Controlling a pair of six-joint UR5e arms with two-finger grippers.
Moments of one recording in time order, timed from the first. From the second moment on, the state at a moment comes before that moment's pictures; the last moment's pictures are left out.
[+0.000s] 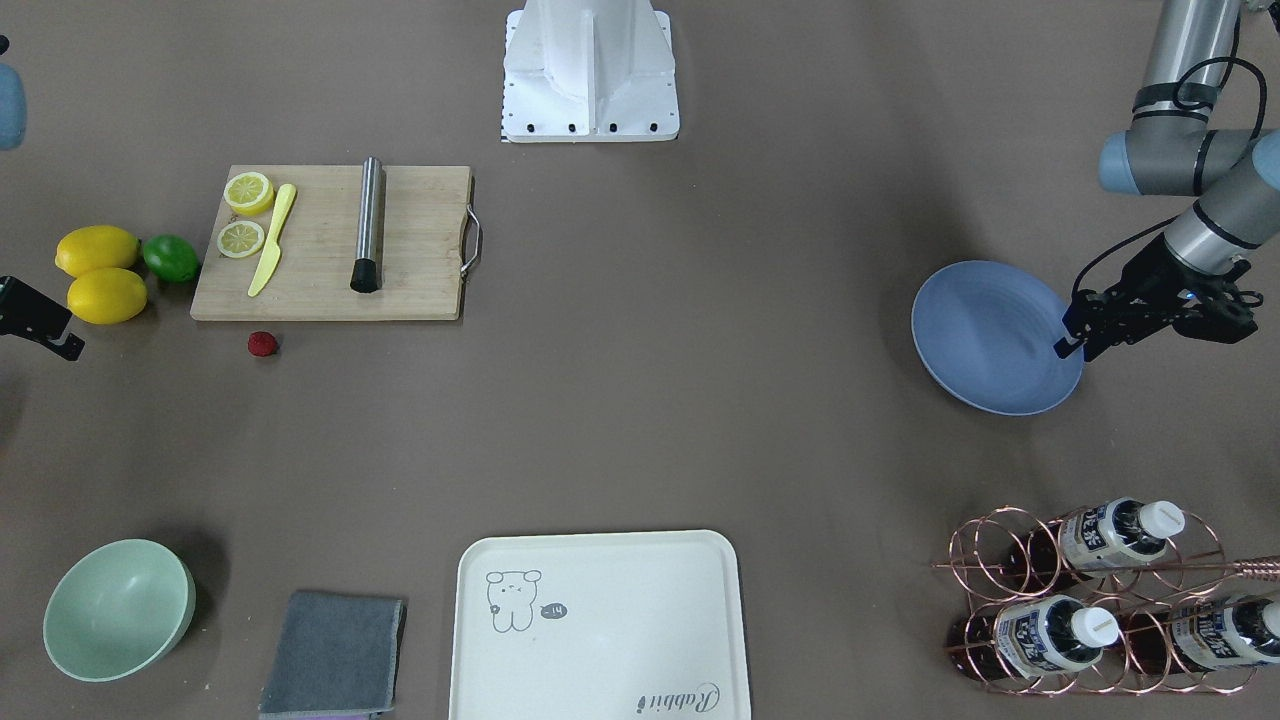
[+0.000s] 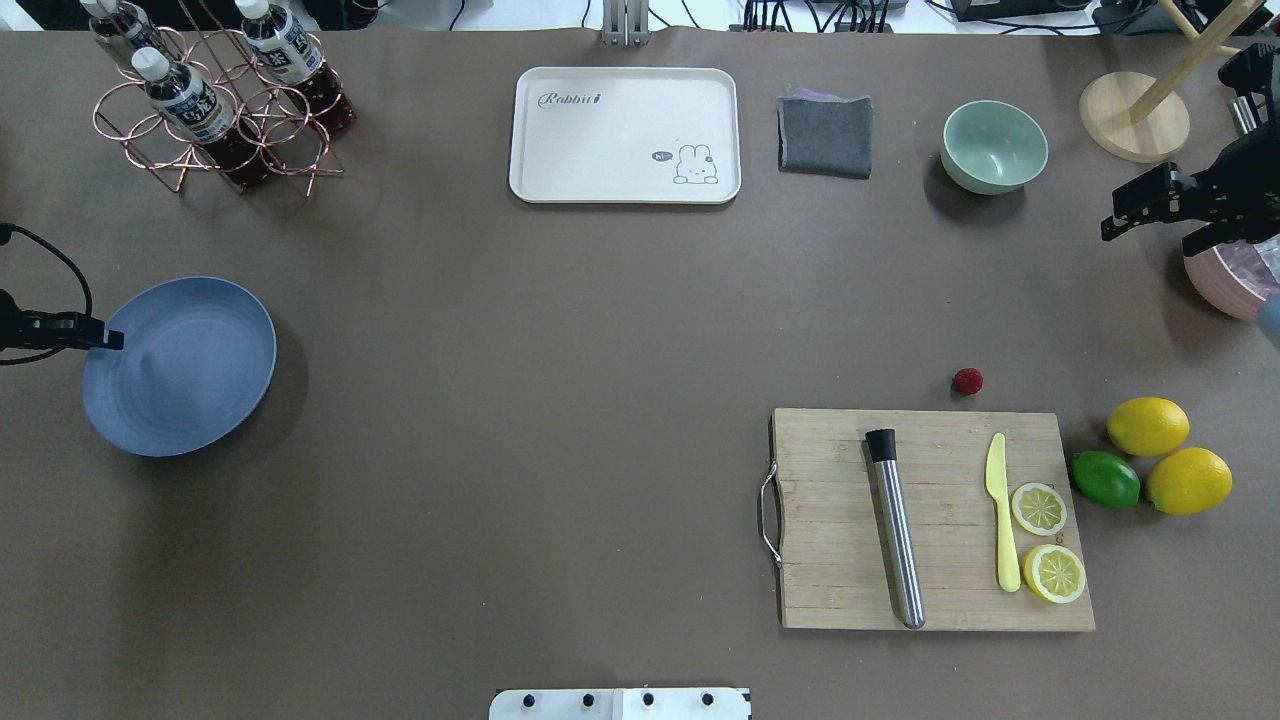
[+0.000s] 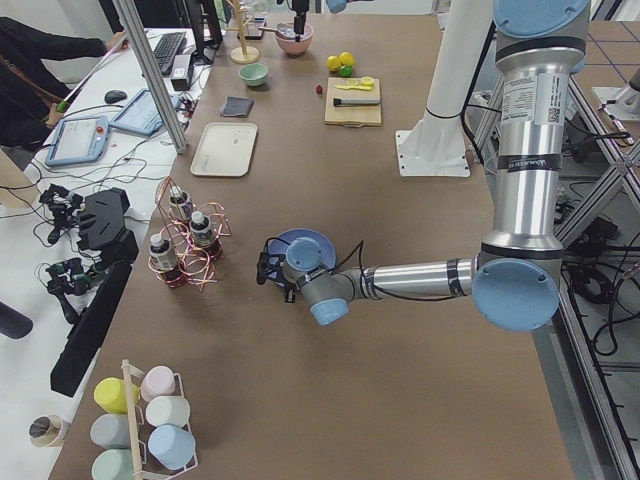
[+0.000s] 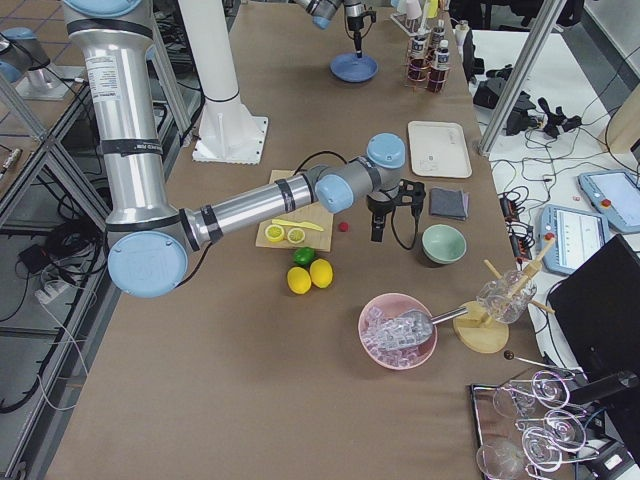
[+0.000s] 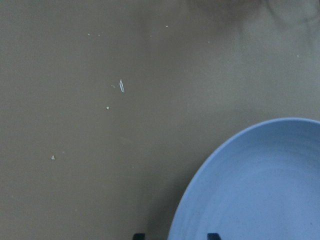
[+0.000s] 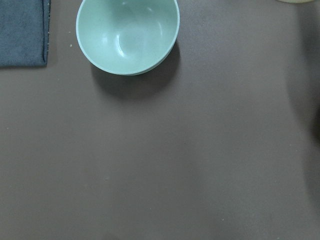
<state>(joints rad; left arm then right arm) -1.02 -1.57 -1.34 -2.72 -2.21 -0.97 1.19 -1.45 1.80 -1.38 2.33 0.76</state>
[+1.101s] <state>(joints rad) -1.08 -1.70 -1.49 -2.64 -2.45 -1.24 1.14 -1.44 1.80 -1.38 2.27 0.77</state>
